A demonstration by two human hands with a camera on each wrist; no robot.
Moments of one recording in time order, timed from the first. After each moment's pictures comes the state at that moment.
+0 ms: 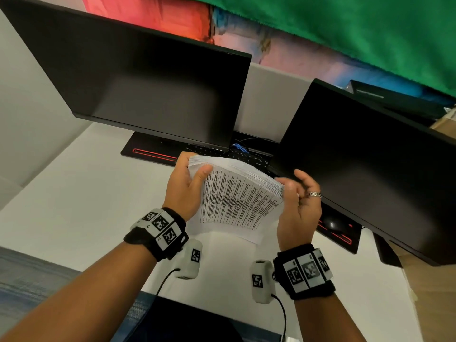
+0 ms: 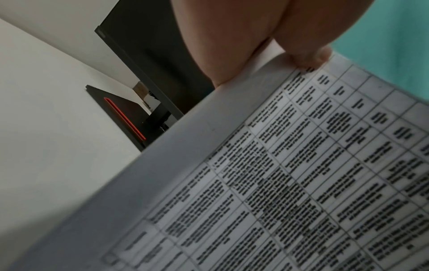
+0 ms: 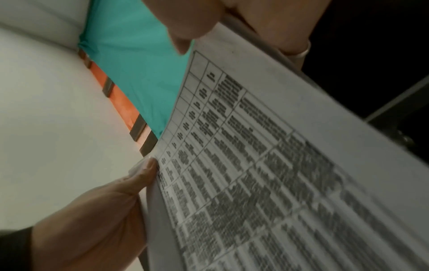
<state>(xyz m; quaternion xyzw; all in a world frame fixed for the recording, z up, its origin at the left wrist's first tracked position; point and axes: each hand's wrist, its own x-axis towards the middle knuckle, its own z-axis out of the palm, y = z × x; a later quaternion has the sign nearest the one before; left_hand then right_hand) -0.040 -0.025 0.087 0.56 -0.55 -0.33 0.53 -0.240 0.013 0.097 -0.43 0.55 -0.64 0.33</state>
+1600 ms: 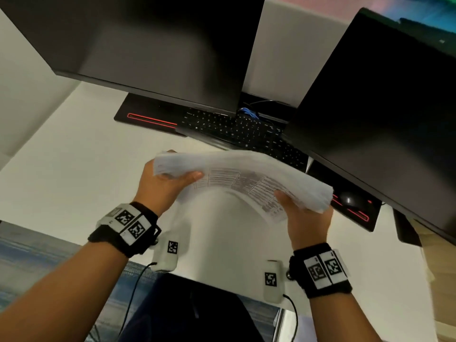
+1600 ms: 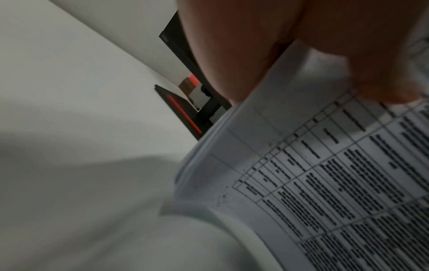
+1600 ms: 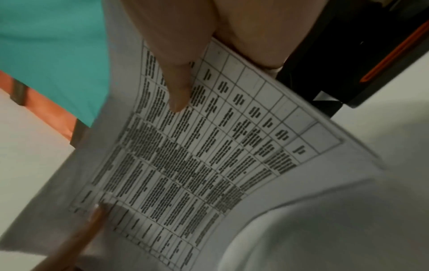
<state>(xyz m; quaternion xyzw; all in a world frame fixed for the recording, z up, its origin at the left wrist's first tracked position) 0.006 -0.009 0.025 0.59 -0.48 -0.44 0.48 -0.271 0.024 0.026 -0.42 0.62 -0.53 0.40</state>
